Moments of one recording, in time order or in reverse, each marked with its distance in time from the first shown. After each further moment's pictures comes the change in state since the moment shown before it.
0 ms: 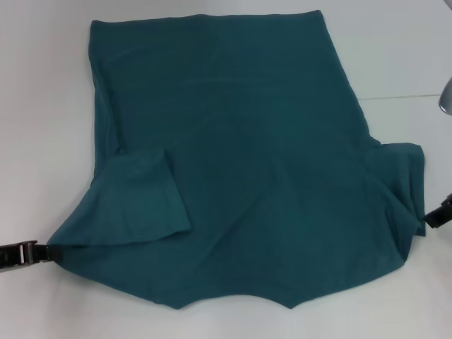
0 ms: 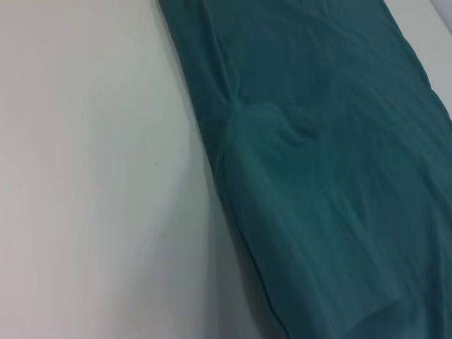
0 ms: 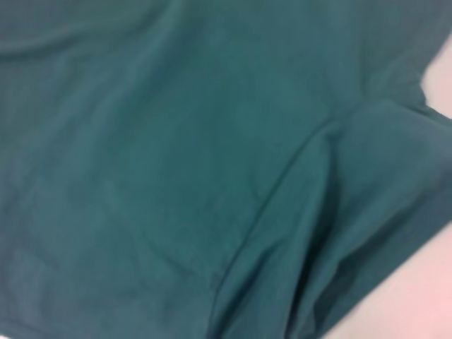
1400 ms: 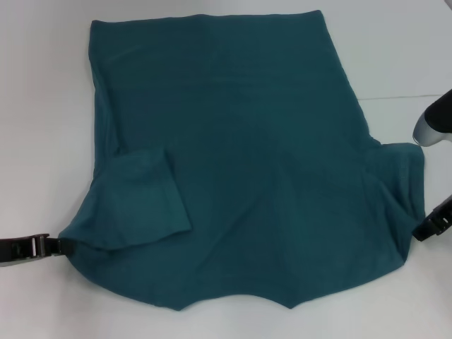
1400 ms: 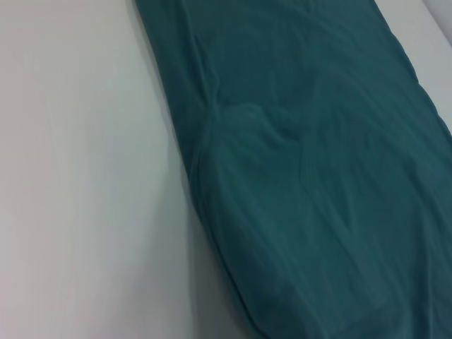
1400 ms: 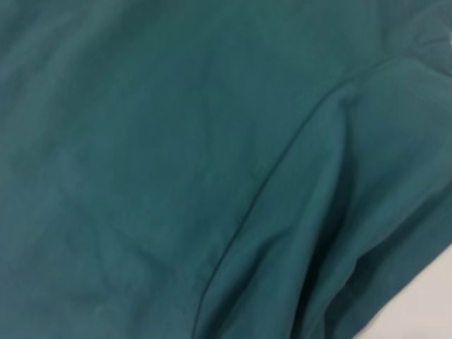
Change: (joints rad) left arm -0.033 -0.004 0.008 -0.014 0.009 -0.004 -0.009; right arm -0.007 -0.001 -0.111 0.204 0.001 0.239 0.018
